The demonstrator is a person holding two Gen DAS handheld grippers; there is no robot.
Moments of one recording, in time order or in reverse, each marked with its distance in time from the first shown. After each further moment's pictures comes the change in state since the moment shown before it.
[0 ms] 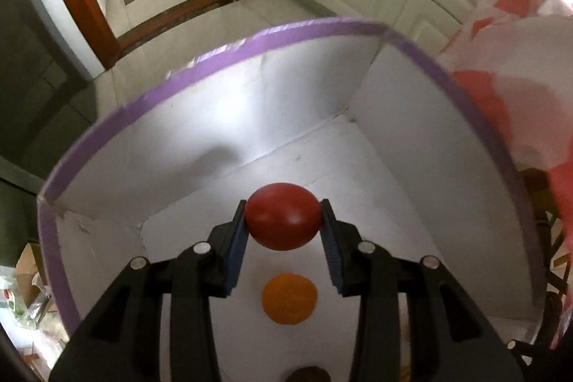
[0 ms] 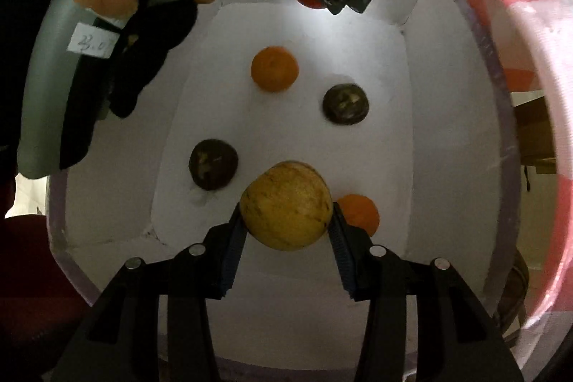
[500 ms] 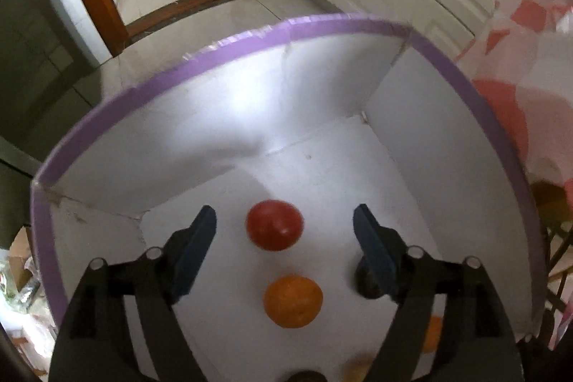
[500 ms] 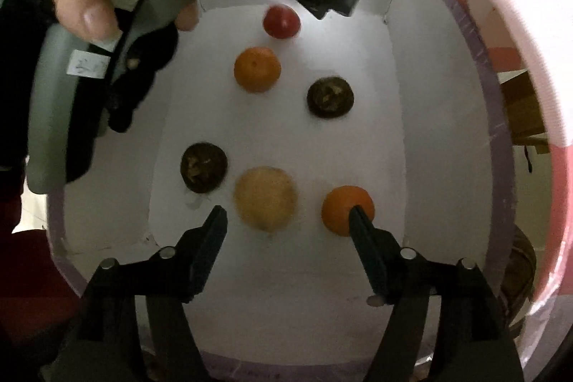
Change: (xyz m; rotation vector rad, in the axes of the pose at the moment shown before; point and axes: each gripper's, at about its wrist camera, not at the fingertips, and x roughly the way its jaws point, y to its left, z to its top) left arm -0.002 0.000 -0.001 -0.070 -0.011 0.005; right arm -0.014 -0.015 -0.009 0.067 -0.036 0.000
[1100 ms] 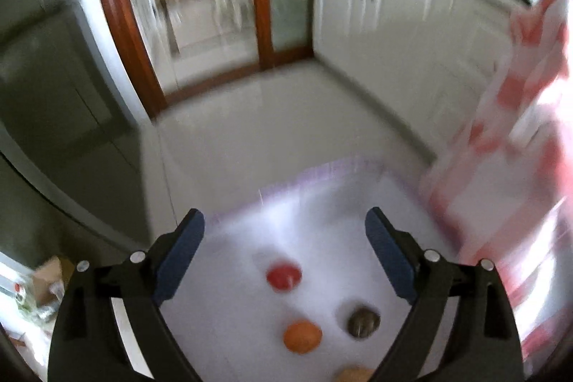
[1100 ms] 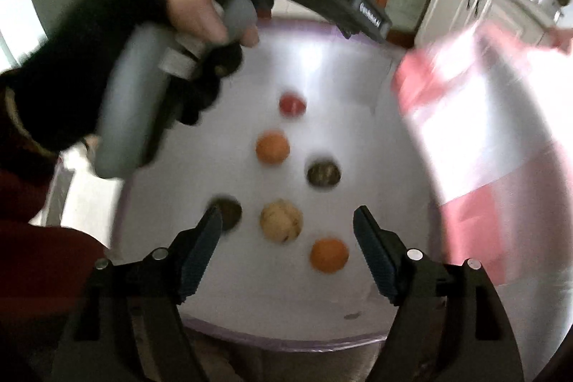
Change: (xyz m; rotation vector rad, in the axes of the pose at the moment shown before) left arm -0.110 -0.024 0.032 0.001 -0.349 0.142; right arm -0.104 0.014 -0.013 -0.085 -0.380 -0.016
